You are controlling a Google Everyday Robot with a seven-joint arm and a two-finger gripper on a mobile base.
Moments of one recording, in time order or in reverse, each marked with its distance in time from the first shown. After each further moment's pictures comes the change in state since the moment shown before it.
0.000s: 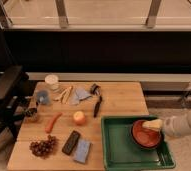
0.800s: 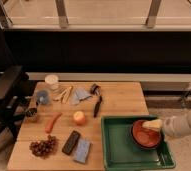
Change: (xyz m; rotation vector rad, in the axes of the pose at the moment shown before) arm 0.000 0.000 0.000 0.000 0.000 0.000
